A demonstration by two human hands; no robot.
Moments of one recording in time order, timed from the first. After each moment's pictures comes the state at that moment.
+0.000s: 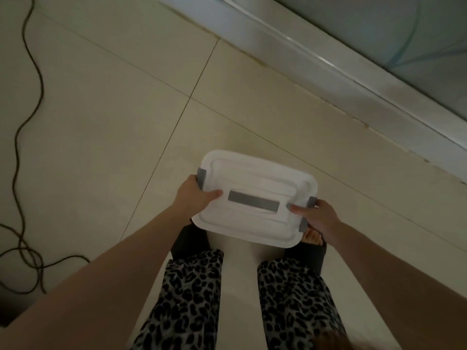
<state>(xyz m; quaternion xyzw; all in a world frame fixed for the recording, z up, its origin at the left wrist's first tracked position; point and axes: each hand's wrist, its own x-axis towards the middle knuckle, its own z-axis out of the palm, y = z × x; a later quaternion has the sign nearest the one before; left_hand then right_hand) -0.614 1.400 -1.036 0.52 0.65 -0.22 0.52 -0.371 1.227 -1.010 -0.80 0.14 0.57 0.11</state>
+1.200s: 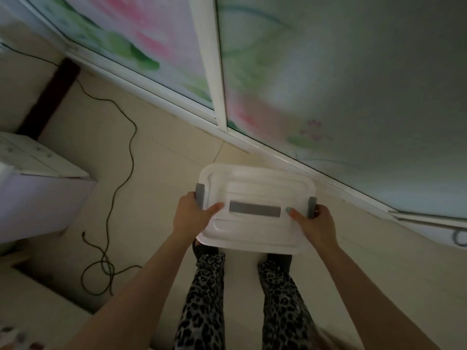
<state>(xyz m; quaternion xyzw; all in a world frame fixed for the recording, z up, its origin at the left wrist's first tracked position) -0.580 1.449 -0.604 0.62 0.64 -0.06 0.45 -0.346 1.277 -0.604 -0.87 -0.05 0.41 0.25</state>
